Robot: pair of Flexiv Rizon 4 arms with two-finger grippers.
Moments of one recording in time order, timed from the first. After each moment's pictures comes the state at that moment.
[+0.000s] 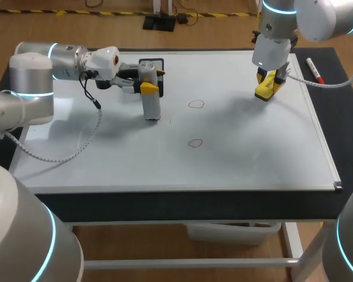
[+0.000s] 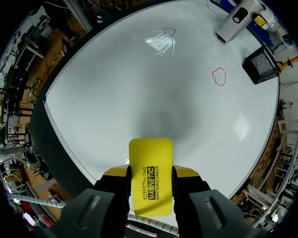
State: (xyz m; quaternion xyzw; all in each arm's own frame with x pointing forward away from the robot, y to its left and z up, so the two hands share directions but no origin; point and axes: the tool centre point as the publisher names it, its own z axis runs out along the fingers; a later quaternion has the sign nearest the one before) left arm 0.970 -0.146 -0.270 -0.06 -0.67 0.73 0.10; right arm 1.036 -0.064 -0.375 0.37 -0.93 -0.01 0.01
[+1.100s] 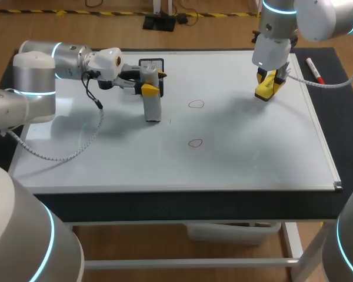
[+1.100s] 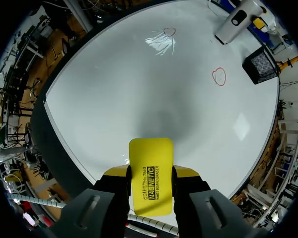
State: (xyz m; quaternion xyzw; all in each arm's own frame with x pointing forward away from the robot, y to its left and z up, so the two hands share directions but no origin) left arm 0.970 -0.149 -0.279 -0.07 -0.68 0.72 0.11; right arm 1.036 -0.064 -0.375 0.37 -0.93 -0.01 0.01
